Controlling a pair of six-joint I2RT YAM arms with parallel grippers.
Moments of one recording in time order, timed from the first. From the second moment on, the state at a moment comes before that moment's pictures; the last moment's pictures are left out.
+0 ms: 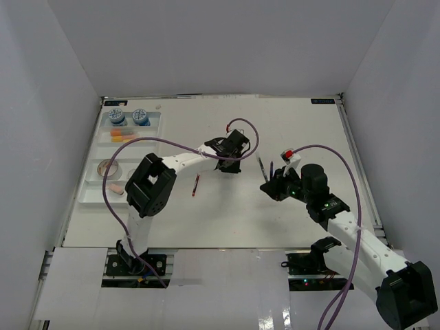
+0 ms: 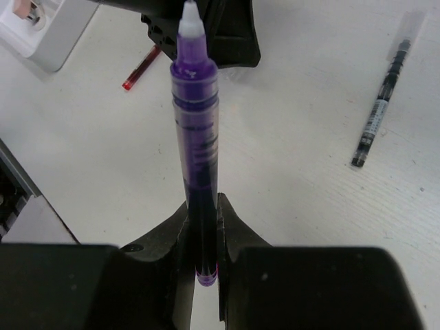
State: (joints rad) left arm -0.81 2.06 1.53 -0.50 -0.21 -0.55; right arm 0.45 0.82 0.43 -0.05 -0.39 0.26
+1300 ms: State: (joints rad) left arm -0.68 1.19 1.06 0.03 -0.17 -0.50; right arm 0.77 1.42 0.86 0.31 -0.52 0.30
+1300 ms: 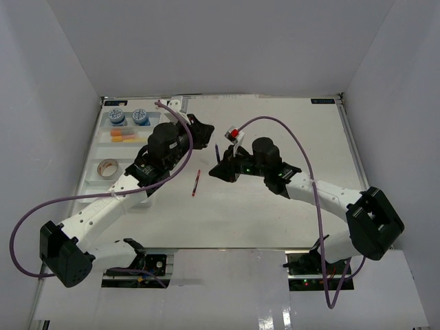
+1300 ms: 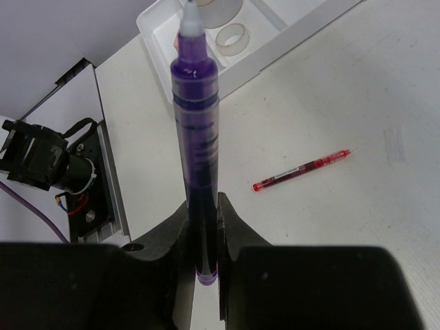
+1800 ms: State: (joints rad) left arm -0.68 1.17 1.00 0.10 -0.14 -0.51; right arm 0.78 1.45 0.91 0.31 -0.51 0.28
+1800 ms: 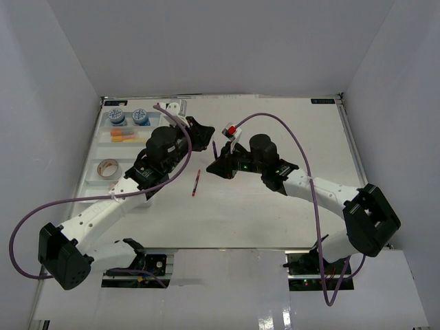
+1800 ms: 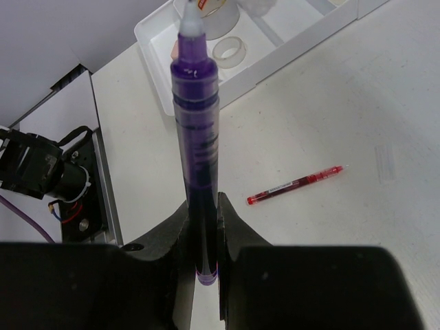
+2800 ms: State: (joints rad) left arm -0.66 1.15 0.97 0.16 -0.09 -0.51; right arm 0.78 1.48 0.92 0.31 -0.49 0.28
